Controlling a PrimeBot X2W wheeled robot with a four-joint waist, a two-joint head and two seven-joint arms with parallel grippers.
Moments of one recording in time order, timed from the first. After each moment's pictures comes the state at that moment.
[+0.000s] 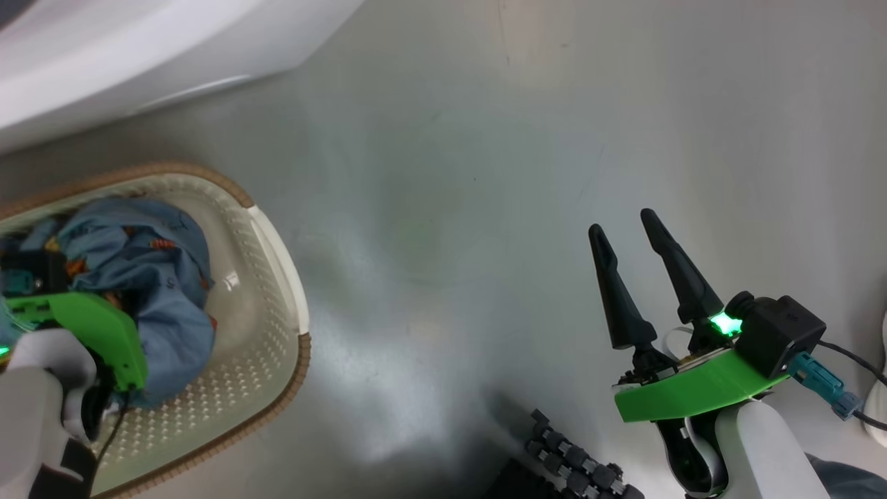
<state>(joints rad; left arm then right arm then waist) -0.60 0.31 -0.13 0.74 -0.34 -0.09 0.23 -0.25 -0.04 0.15 0.03 0.31 0.13 -0.25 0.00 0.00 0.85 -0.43</state>
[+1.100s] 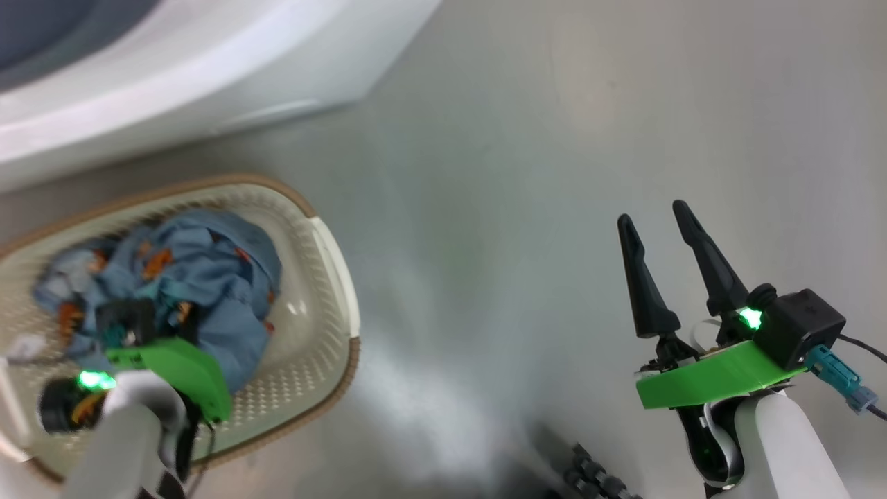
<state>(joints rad) -0.61 0.17 -0.21 0.95 -0.32 -0.04 -0.18 -0.26 -0.04 0.08 0.05 0.24 0.13 -0.26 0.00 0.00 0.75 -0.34</state>
